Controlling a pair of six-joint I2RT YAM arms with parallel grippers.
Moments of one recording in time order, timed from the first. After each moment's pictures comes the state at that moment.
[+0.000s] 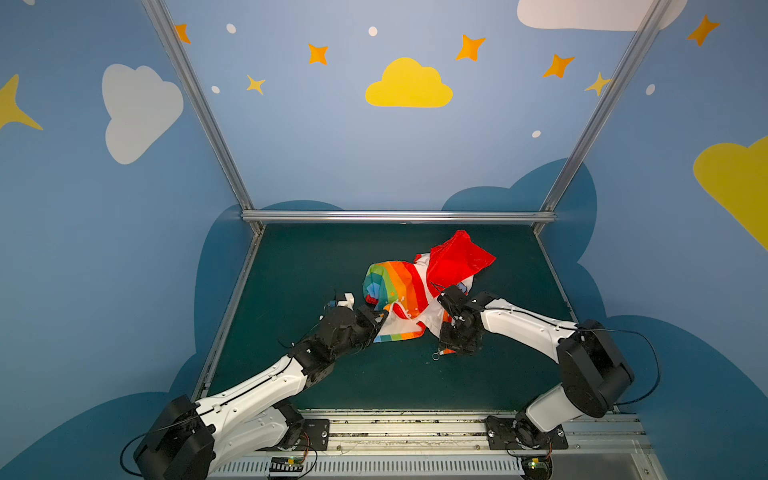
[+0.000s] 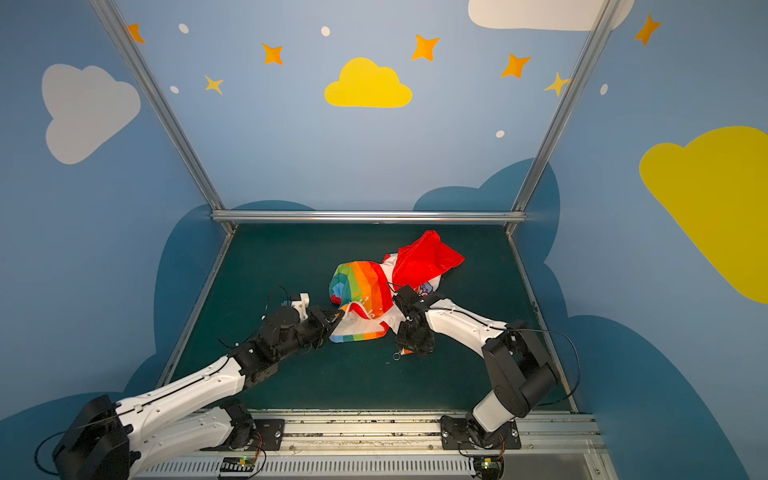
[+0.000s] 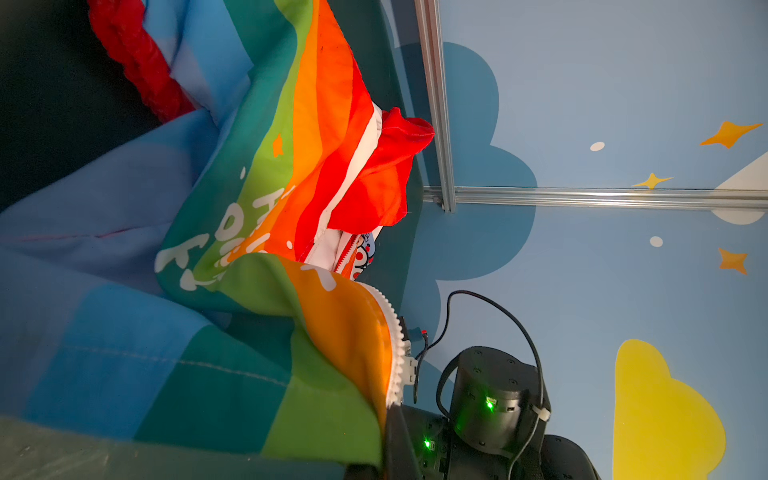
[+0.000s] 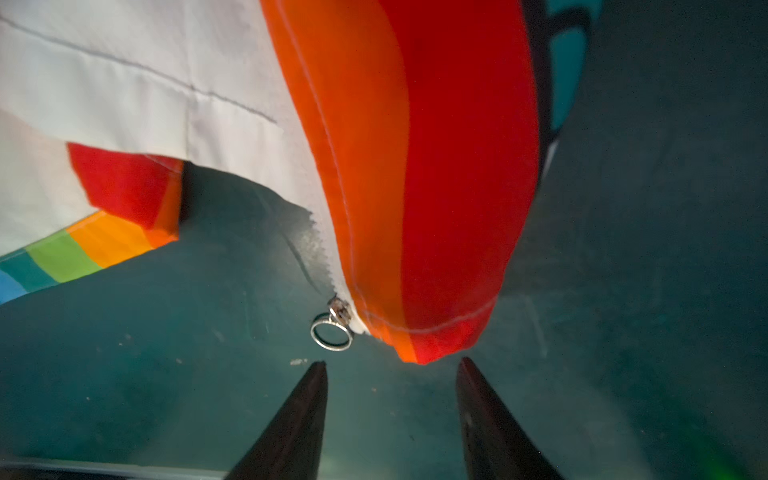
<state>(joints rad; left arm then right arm) -0.73 1.02 0.48 0.18 0.05 -1.50 0.68 1.58 0.96 -0.86 -0.12 0.85</state>
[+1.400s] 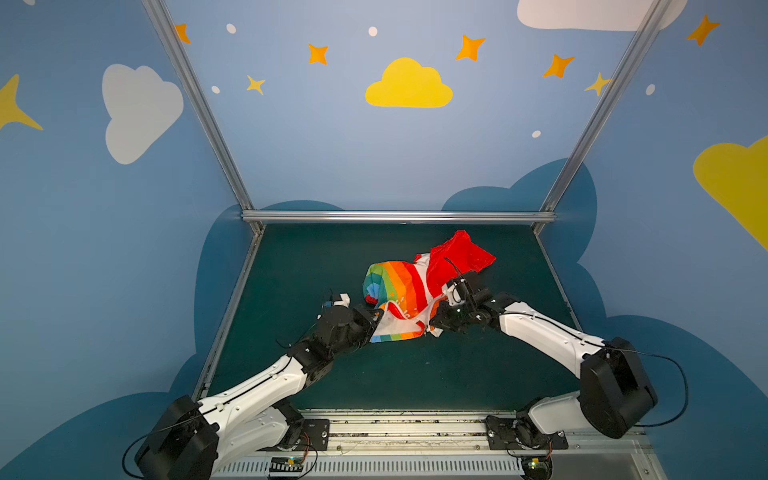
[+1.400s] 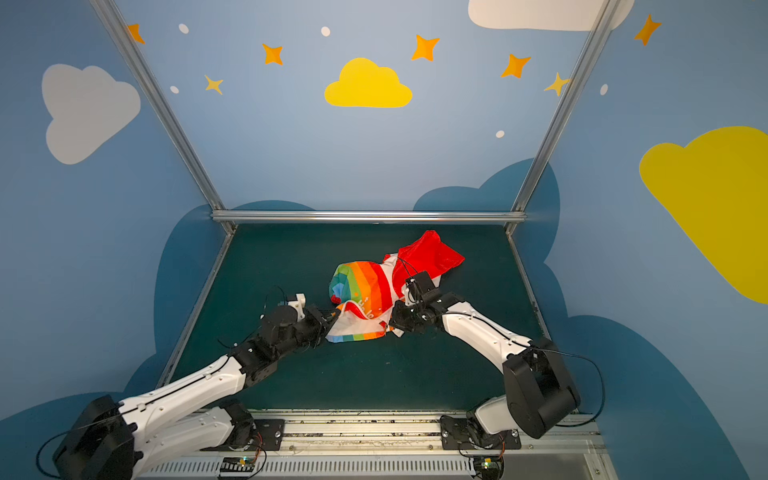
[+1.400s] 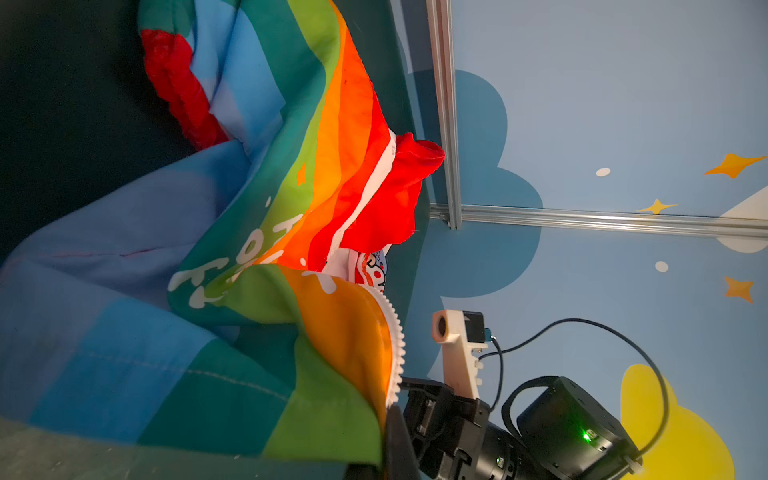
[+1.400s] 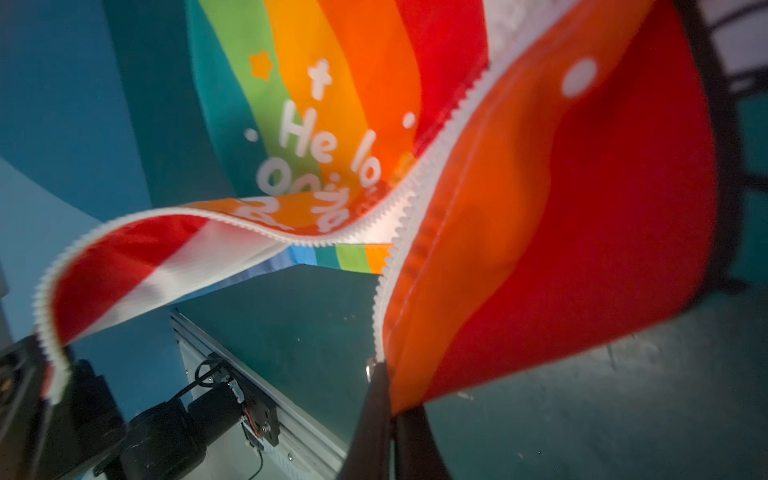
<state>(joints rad) -0.68 1.06 0.48 0.21 0.06 -1.51 0.57 1.42 0.90 -0.44 -0.40 0.71</state>
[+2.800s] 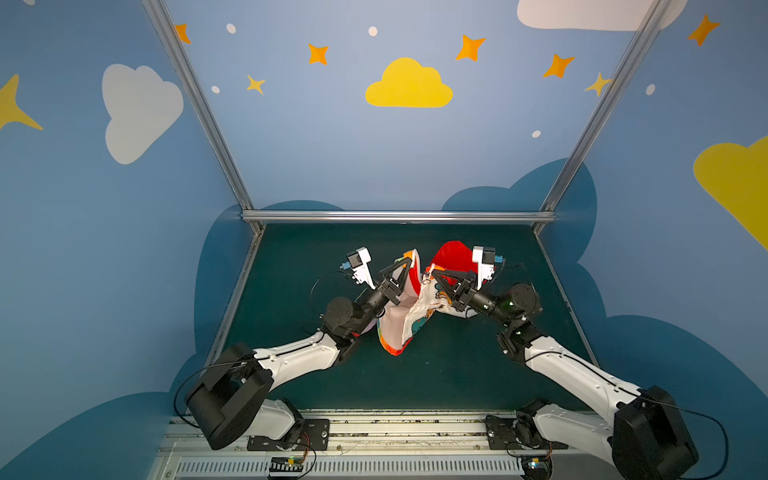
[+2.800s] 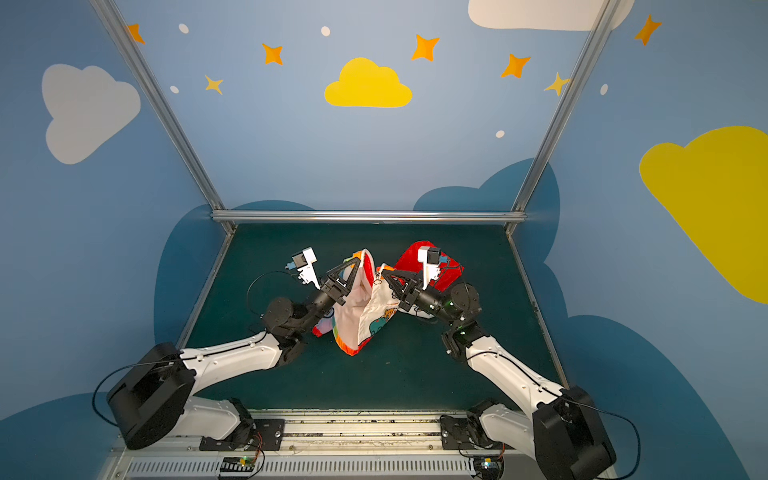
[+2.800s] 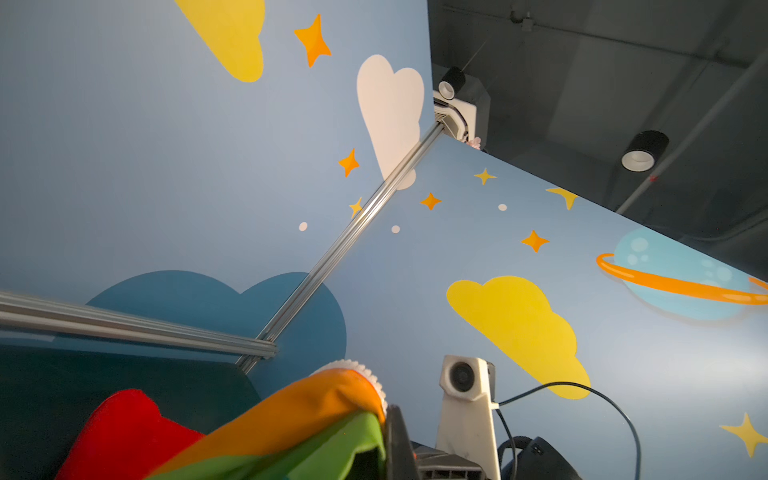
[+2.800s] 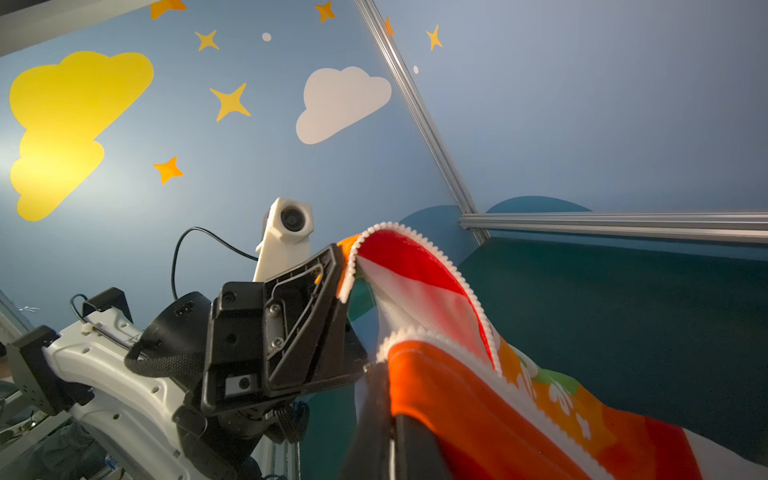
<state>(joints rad) -0.76 1.40 0.65 1.23 0.04 -0.79 0.53 1.14 0.59 0.81 -0.58 0.67</state>
